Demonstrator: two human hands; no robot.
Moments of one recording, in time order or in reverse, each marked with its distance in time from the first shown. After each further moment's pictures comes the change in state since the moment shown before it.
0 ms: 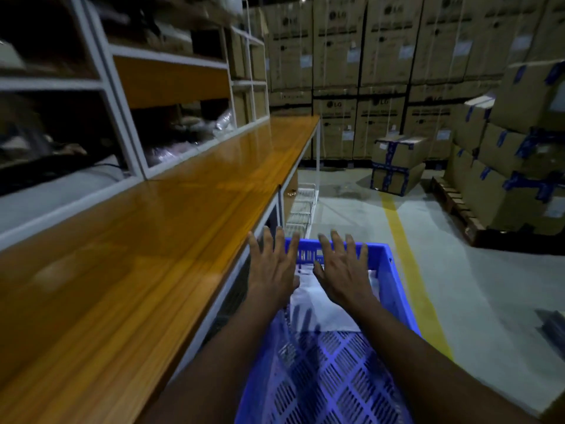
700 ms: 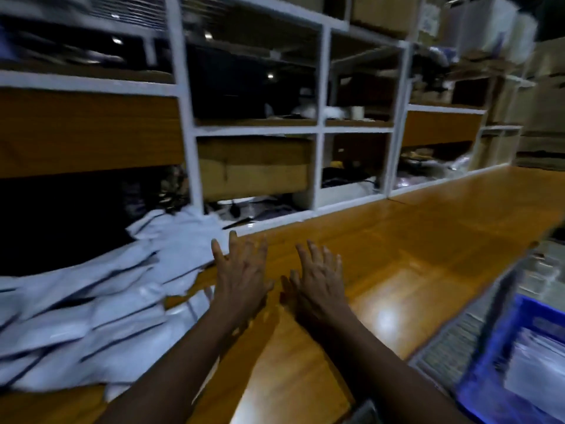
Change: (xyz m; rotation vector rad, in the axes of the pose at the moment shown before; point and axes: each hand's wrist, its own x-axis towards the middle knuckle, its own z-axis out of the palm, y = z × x) left_hand -0.440 -0.303 -0.145 0.240 -0.044 -0.809; right_hand -0.194 -0.435 -0.189 0.543 0.155 -0.825
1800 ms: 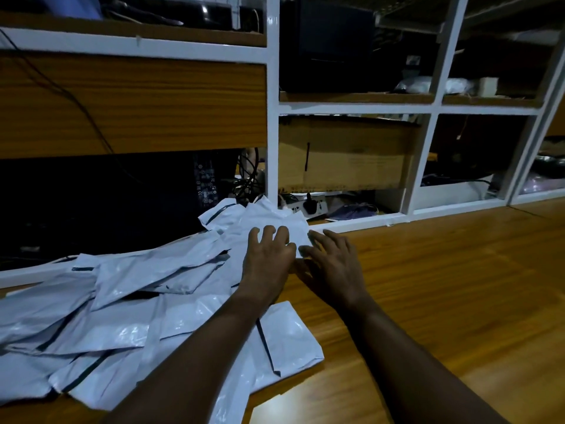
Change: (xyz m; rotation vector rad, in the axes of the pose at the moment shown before) left_hand 0.054 -0.111 0.073 0.153 0.060 -0.023; right_hand 0.121 -0.067 0.143 0.215 0.029 -0.265
